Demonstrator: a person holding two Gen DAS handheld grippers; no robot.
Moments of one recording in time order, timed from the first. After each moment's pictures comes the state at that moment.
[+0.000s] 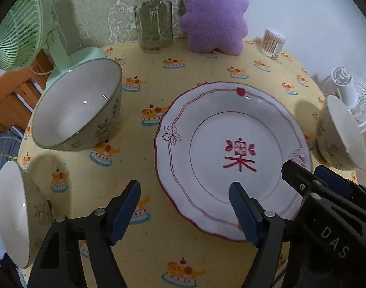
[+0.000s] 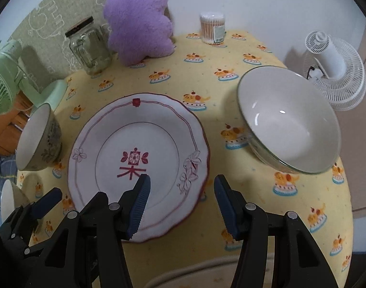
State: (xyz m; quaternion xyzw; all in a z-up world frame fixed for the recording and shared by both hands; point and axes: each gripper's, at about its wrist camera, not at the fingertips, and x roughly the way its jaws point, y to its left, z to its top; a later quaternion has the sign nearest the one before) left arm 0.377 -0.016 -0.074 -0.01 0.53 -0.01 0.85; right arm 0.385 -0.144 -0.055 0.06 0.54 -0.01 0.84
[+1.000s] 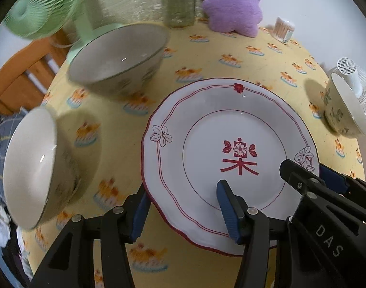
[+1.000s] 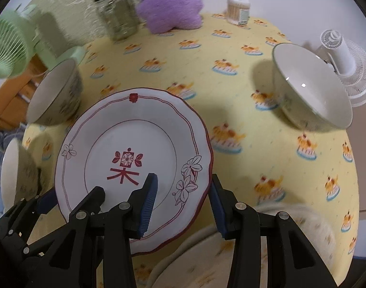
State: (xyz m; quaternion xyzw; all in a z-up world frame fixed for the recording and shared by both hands) left arm 0.322 0.024 -0.076 -0.01 0.57 0.01 0.82; right arm 0.345 -0.101 -0.061 0.04 0.58 0.02 0.81
